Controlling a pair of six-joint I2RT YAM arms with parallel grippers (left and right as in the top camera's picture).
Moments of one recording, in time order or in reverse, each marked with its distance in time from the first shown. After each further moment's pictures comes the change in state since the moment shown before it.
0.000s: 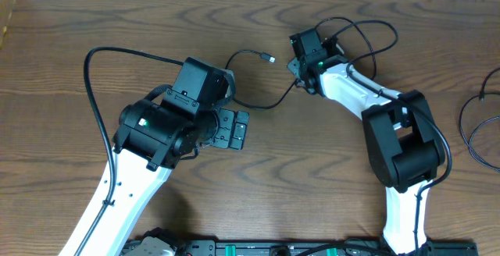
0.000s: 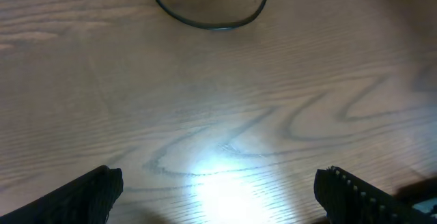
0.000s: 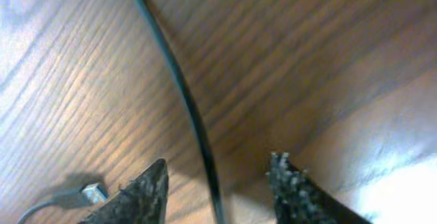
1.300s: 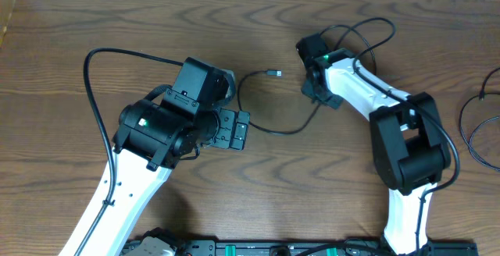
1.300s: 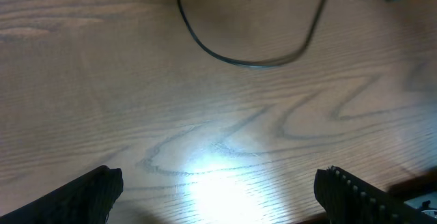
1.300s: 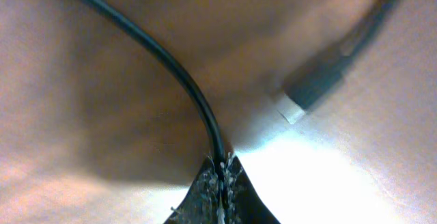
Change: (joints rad) left arm 0.000 0.000 0.000 -0.001 0.019 -0.014; right arm -0.019 -0.040 0.033 -0.486 0.038 -0.227
